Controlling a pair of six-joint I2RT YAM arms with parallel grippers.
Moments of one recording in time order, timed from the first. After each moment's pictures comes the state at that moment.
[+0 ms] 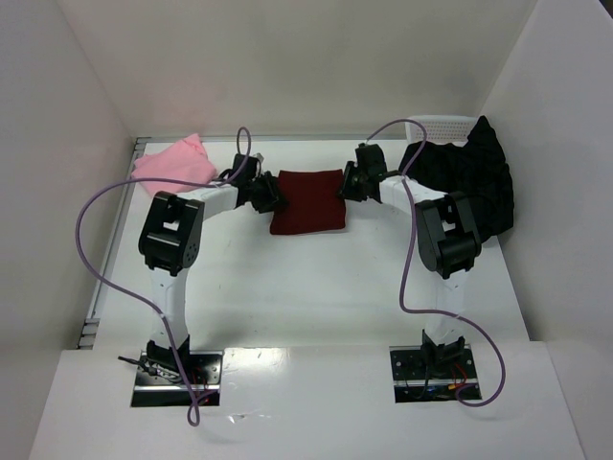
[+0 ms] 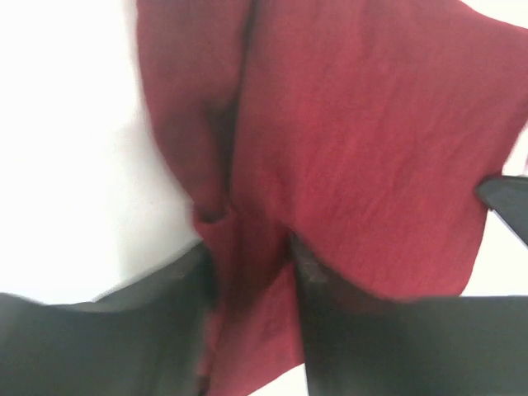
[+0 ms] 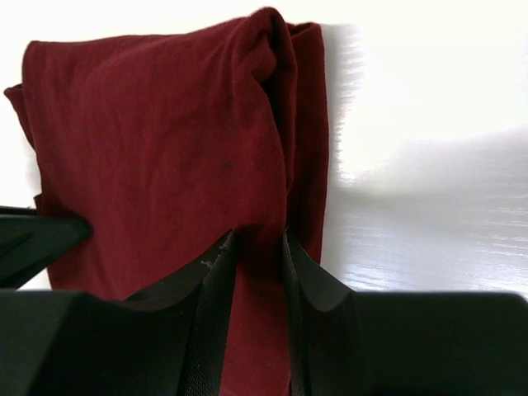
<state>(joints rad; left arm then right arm) -0.27 2.14 1.45 -0.13 0.31 -0.69 0.30 2.04 1.42 -0.15 -0.11 0.55</state>
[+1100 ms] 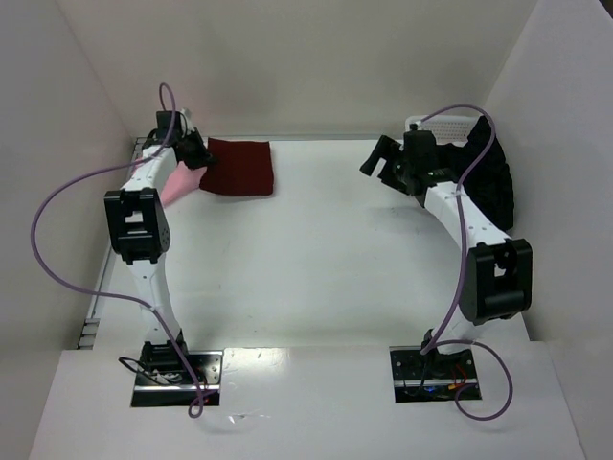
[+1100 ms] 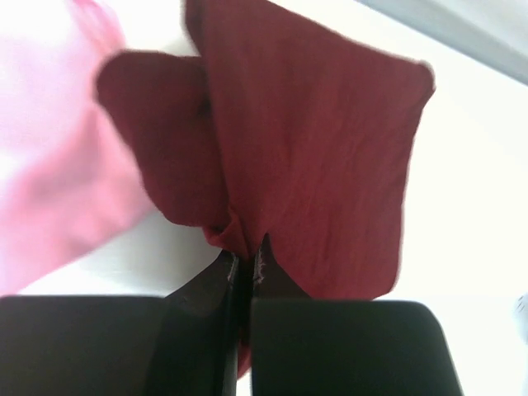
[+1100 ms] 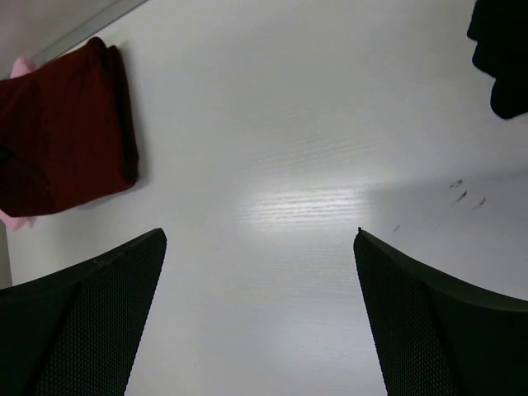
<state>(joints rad) 0.09 2.23 1.90 -0.44 0.31 -0.42 0.17 1.61 1.30 -0.28 -0.08 0.58</state>
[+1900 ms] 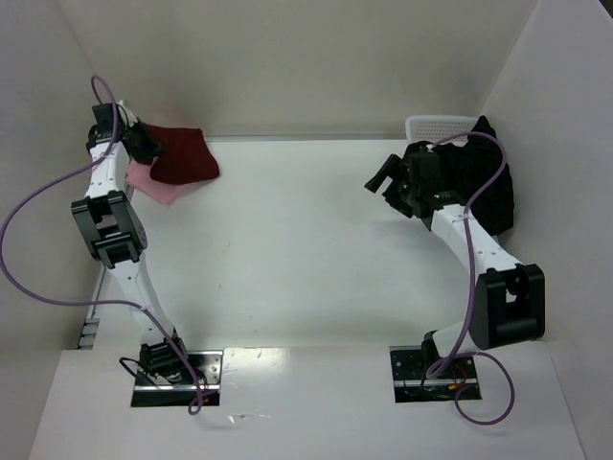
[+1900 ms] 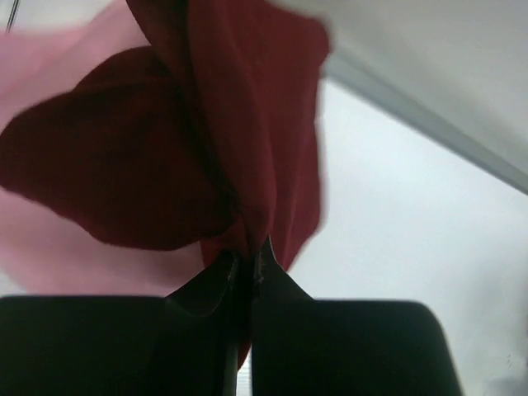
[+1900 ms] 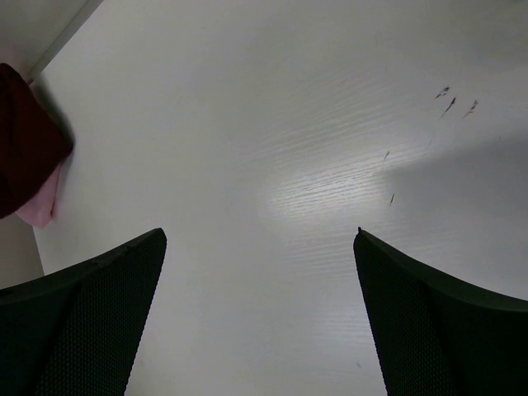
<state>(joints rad) 0.34 2.27 2.17 -0.57 0.37 -0.37 0.17 1.43 1.06 -0.27 -0.06 0.74</state>
